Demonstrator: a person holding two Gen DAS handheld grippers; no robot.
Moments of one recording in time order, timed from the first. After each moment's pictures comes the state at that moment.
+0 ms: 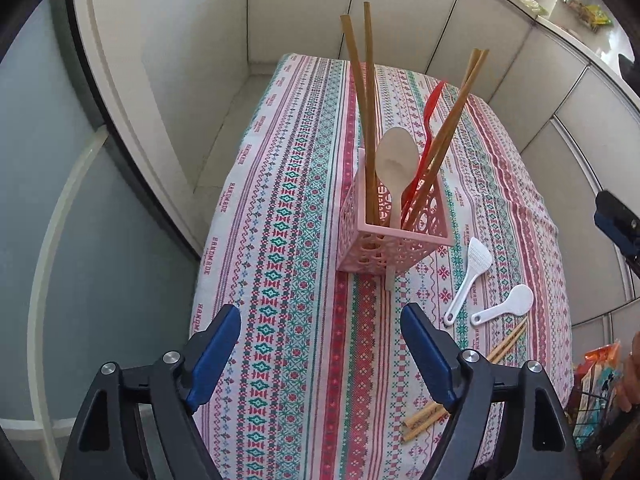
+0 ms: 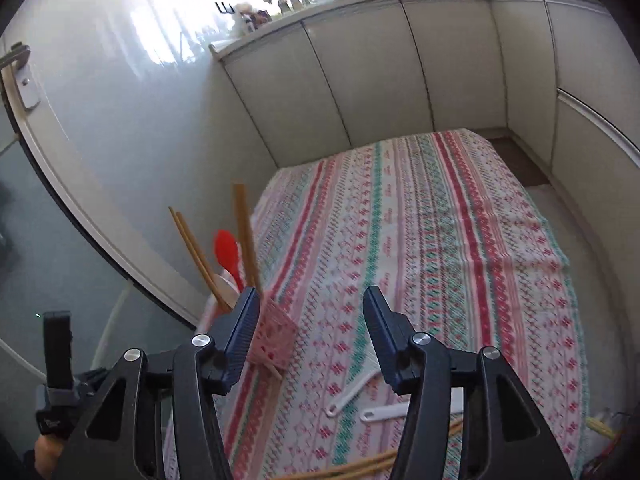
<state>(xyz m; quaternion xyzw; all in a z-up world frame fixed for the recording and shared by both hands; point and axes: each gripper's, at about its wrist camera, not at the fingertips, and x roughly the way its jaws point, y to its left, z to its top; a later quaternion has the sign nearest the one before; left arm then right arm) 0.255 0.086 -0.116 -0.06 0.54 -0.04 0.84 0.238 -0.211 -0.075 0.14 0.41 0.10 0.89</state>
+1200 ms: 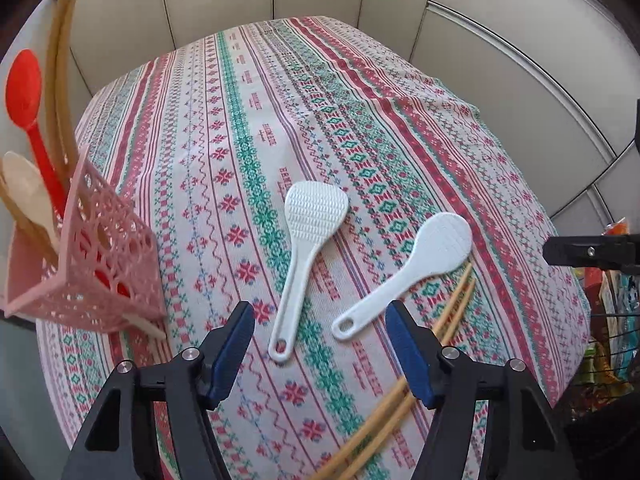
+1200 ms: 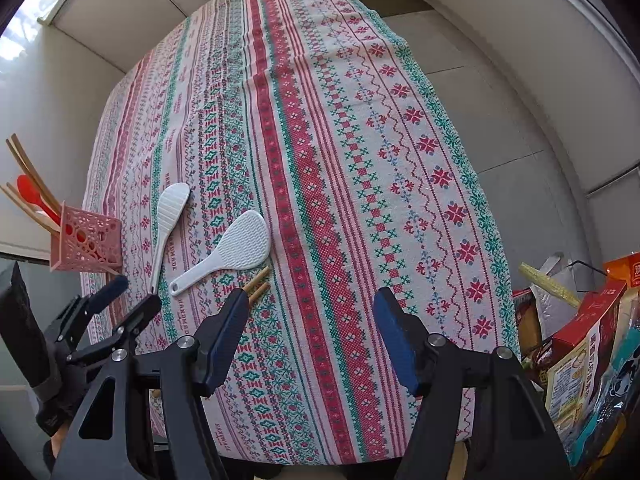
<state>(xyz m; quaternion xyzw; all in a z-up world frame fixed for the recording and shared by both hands) 0.278 -0.113 -0.195 0.09 0.54 -0.22 0.81 0.201 -0.354 -0.192 0.22 0.62 -0.03 0.75</state>
